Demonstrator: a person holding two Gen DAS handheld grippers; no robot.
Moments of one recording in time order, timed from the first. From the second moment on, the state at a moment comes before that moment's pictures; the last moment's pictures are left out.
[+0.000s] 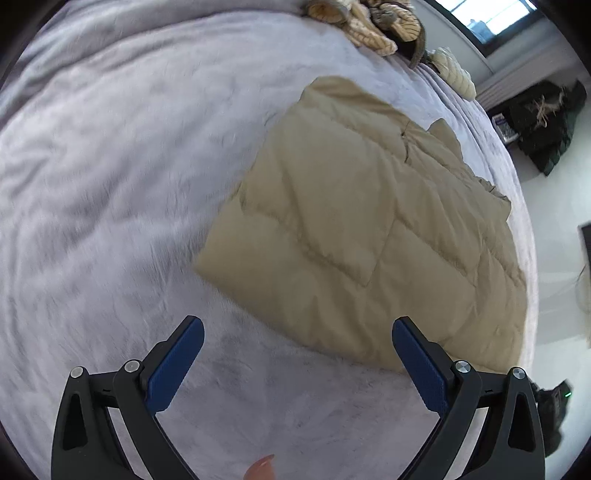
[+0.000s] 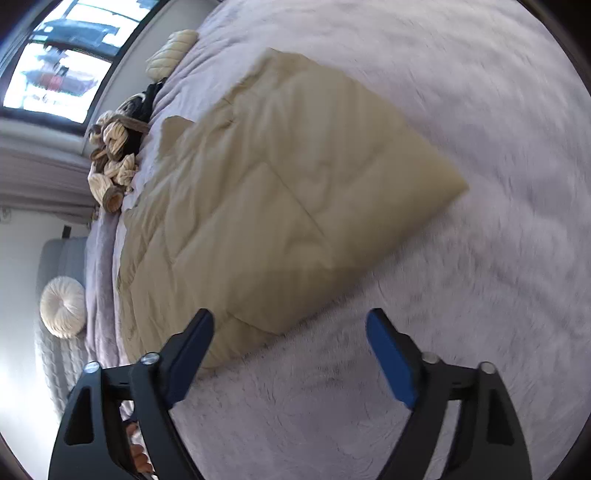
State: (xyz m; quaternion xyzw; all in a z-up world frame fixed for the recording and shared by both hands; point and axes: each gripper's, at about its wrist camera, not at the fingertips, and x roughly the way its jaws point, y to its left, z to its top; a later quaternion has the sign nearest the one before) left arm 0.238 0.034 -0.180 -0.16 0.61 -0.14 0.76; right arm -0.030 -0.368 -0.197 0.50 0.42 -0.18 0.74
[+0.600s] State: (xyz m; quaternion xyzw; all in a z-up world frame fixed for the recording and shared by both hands) left arm 0.261 0.020 -0.236 -0.28 0.63 -0.17 0.71; right arm -0.004 -0.379 -0.246 0.62 0.34 -0.08 0.70
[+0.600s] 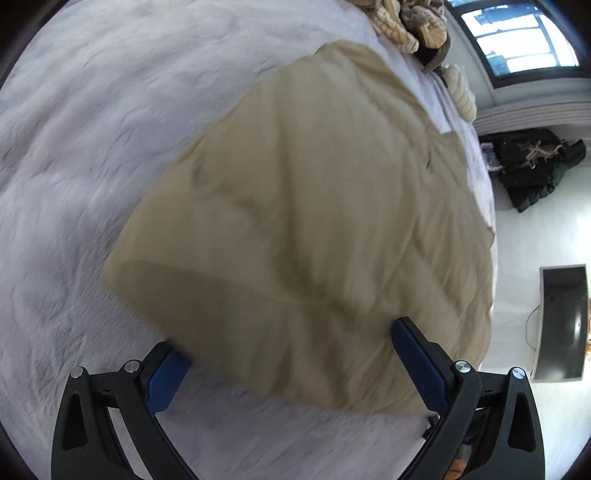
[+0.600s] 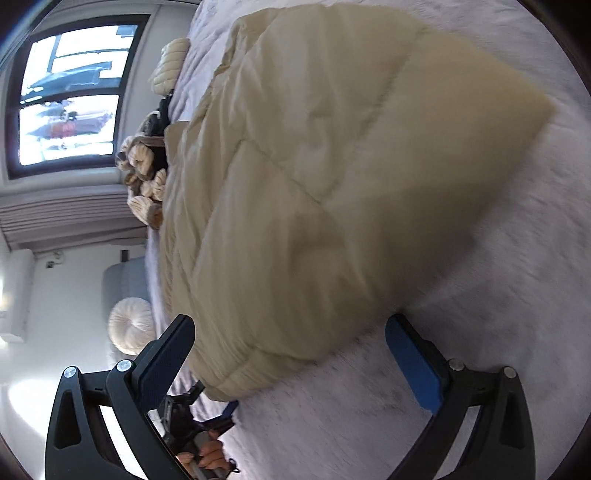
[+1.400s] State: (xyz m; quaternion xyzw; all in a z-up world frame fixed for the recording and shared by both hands) left arm 0.289 0.016 -0.206 -0.29 0.56 -0.21 0.75; right arm 0.029 -0.378 -0.270 0.71 0.28 -0.05 0.65
